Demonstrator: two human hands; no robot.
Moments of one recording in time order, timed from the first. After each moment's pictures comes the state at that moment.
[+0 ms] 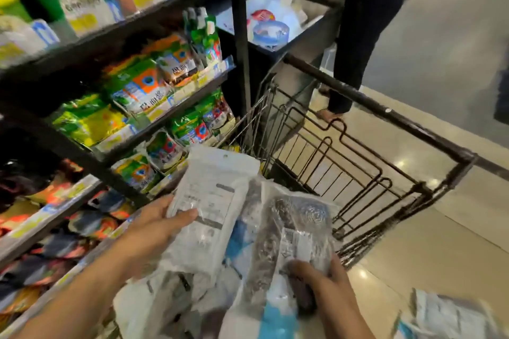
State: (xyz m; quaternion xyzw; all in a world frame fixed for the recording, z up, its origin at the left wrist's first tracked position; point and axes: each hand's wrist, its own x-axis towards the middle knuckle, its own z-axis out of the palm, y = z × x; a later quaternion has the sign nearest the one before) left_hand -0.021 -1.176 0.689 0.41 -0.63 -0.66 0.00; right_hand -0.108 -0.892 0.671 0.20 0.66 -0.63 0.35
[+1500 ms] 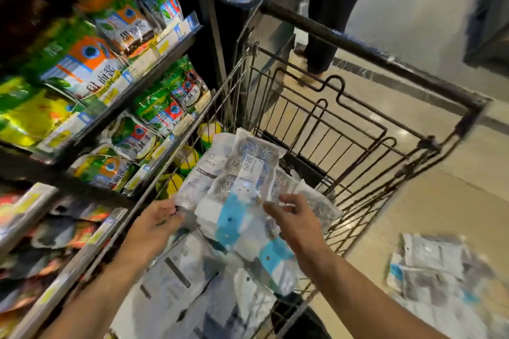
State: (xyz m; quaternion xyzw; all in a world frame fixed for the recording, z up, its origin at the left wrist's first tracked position) left_hand -0.021 -1.211 0.584 0.46 -0.69 -0.55 -0.04; right_hand -0.145 -0.969 0.620 0.15 0.76 -0.53 0.36
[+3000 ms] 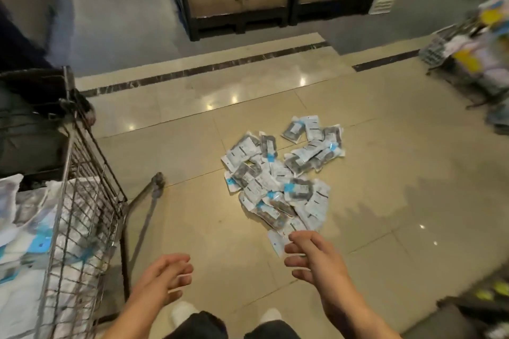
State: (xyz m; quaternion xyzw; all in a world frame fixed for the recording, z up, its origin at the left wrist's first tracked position) left_hand 0.213 -0.706 0.669 0.21 -0.73 -0.55 -0.35; right_hand 0.327 -0.436 0.721 0.48 0.53 -0.70 0.03
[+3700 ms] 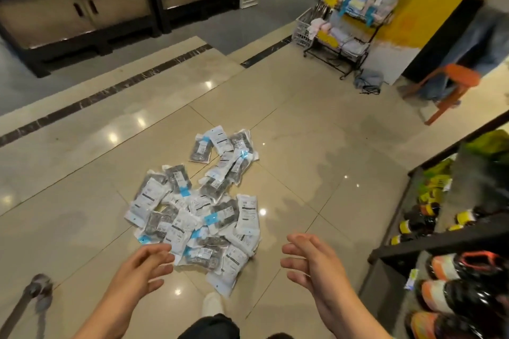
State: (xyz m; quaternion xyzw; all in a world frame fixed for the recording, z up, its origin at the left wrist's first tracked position) left_hand 0.101 -0.398 0.674 0.00 -0.76 -0.48 -0.44; right_hand 0.347 -0.210 0.736 0.60 0.40 -0.68 -0.15
